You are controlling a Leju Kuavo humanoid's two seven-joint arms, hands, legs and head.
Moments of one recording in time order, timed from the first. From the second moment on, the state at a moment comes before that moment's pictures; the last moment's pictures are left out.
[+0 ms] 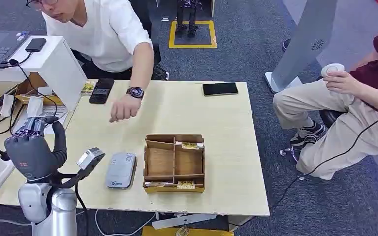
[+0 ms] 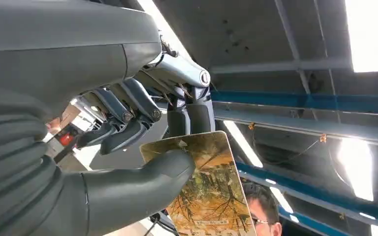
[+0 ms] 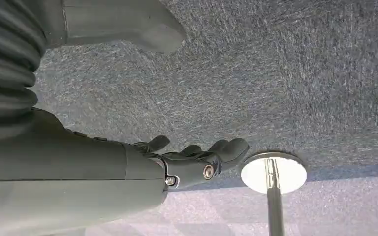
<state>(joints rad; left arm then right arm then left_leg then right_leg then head) -0.17 -0.30 0.28 -1.65 -1.26 0.70 -0.56 -0.16 0.31 -1.56 -0.48 1.30 -0.69 -0.55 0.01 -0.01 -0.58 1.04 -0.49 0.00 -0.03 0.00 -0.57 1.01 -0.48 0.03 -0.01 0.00</state>
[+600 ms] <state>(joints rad) -0.17 -0.30 0.28 -1.65 -1.32 0.70 -0.53 -0.16 0.31 -1.56 -0.48 1.28 -0.69 -0.55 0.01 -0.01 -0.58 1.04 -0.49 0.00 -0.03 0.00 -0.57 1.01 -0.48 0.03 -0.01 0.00</state>
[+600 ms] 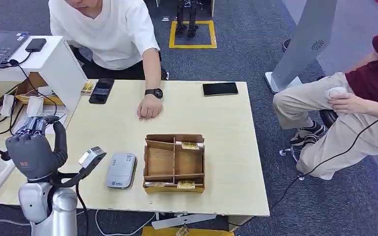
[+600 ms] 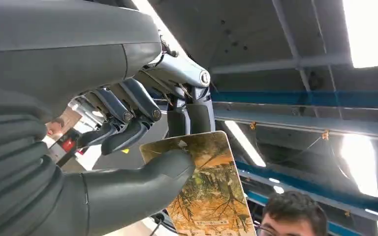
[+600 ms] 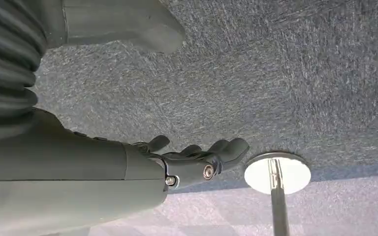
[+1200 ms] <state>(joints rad) -0.14 -0.30 0.38 -1.64 -1.42 0.70 -0.47 -0.15 0.31 -1.56 -0.48 1.23 -0.69 -0.54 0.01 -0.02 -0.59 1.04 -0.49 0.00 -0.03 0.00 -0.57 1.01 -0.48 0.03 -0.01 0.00</state>
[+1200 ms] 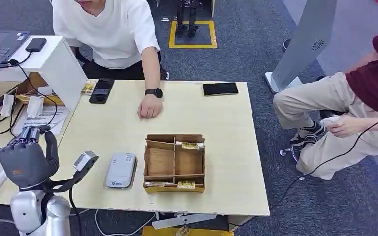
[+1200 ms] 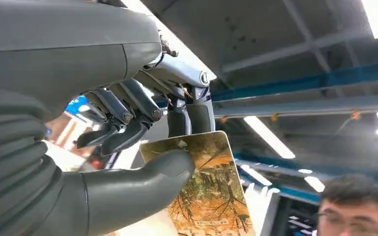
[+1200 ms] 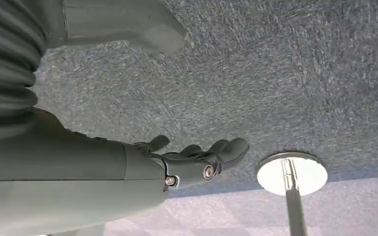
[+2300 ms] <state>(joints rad) 0.00 -0.27 0.34 -1.26 -1.46 0.69 -0.06 -0.15 0.31 -1.56 -0.48 1.18 -0.69 -0.52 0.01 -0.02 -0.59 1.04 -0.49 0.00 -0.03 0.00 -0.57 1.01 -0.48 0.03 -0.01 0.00</state>
